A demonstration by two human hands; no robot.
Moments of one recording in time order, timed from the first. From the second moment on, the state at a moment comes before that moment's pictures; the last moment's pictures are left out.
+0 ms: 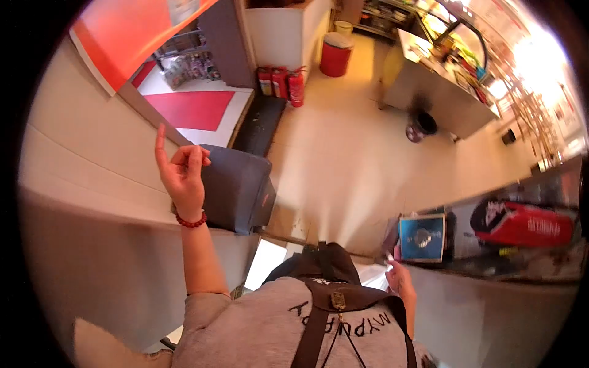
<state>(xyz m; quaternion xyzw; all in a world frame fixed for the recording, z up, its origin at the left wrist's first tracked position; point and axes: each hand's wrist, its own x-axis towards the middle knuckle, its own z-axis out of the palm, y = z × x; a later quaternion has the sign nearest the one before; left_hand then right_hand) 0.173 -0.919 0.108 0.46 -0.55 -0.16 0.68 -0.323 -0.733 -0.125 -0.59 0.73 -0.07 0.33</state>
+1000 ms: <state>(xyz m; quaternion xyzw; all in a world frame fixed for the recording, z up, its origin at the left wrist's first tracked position) 0.429 -1.643 0.233 -0.04 -0.57 -0.54 0.62 0.355 -1.722 0.067 -0.89 0.17 0.35 0.25</state>
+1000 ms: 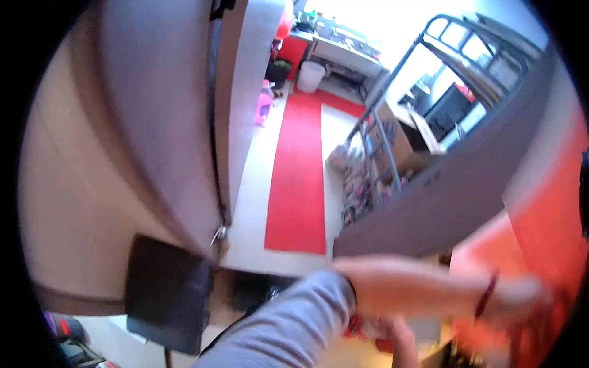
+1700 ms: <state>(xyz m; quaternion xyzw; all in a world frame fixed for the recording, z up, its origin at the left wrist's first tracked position) 0.957 -1.692 0.091 0.74 -0.35 -0.34 0.46 0.743 -1.959 -0.020 -0.91 0.09 0.07 0.39</state>
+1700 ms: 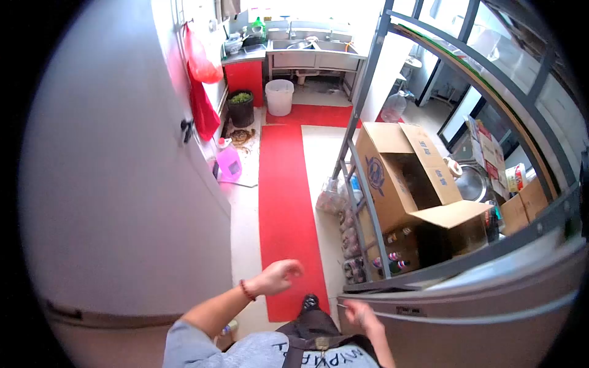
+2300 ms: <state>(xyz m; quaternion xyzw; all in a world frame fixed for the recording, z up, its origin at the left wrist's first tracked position) 1.304 -1.583 0.016 0.94 0.00 -0.02 0.34 1.330 -1.998 0.062 -0.91 -0.15 0.32 0.21</state>
